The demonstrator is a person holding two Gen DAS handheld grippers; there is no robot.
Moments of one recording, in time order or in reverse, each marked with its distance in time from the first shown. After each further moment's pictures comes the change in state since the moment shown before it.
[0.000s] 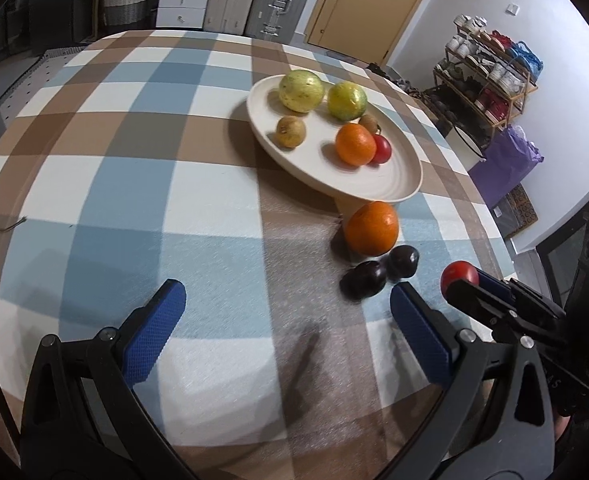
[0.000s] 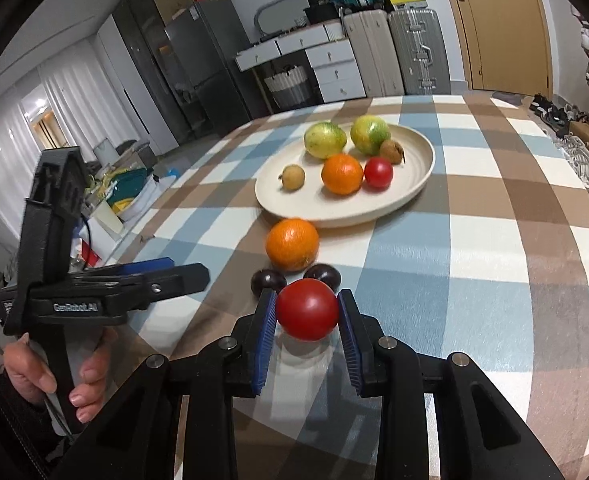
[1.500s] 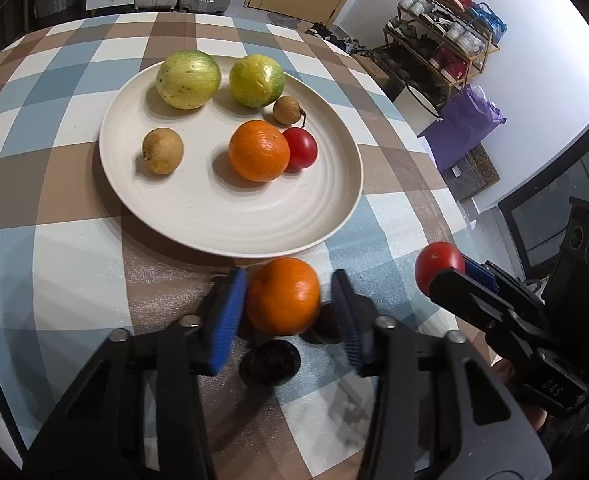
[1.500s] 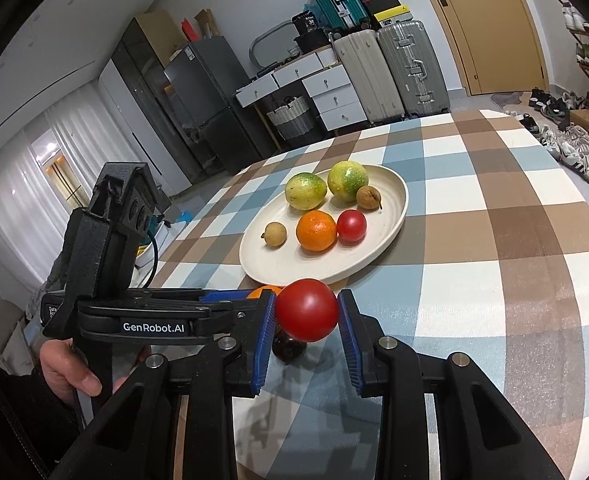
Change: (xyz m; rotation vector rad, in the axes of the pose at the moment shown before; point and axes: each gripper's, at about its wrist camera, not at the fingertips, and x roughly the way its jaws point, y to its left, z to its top) left arm 0.067 -0.056 0.055 0.098 0.148 -0.174; right arm -0.009 -0.043 0.029 0.086 -0.101 0.083
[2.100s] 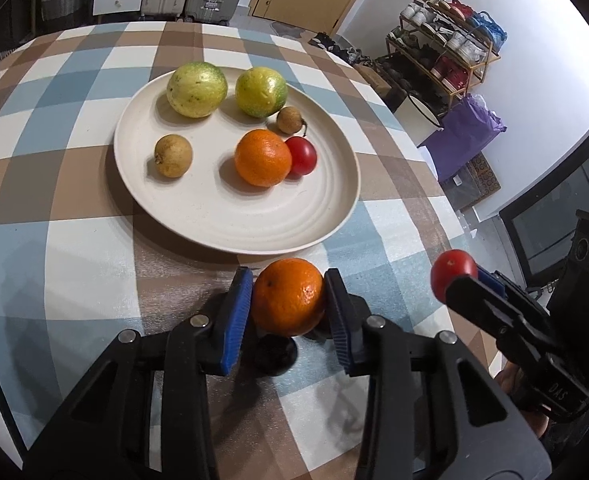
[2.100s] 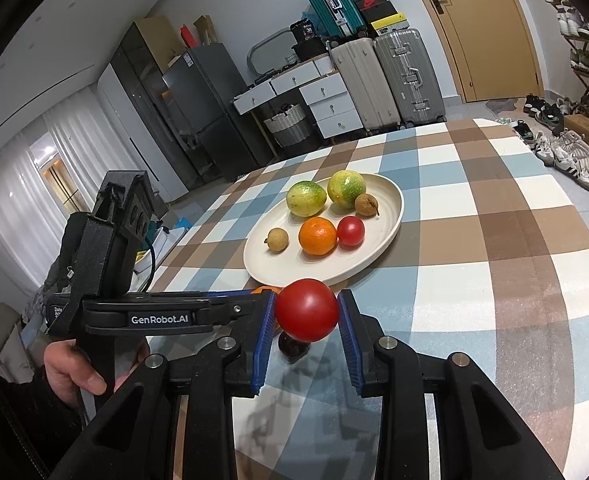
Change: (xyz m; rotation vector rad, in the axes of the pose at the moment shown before) left arm -0.013 -0.002 -0.006 -0.006 -0.038 0.005; right arm -0.016 0.006 -0.003 0.000 -0.030 -0.015
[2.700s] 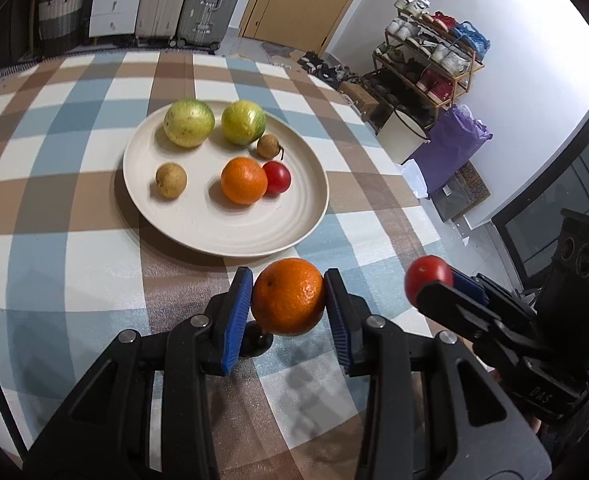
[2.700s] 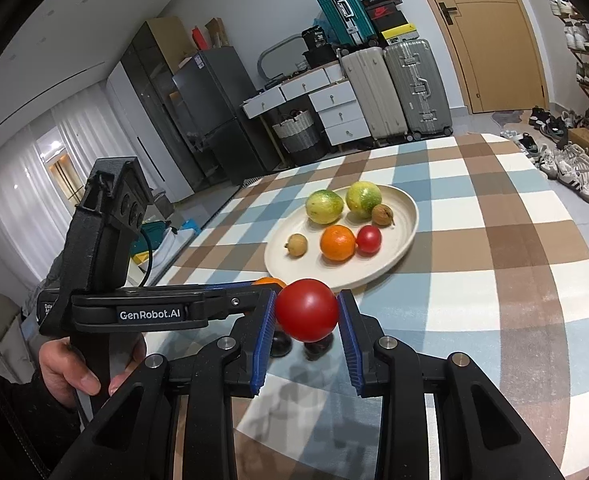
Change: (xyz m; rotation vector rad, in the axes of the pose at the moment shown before) left arm -0.046 -0.015 -0.007 0.042 -0.083 -0.013; right arm -0.011 0.023 0.003 -0.039 -0.024 0.009
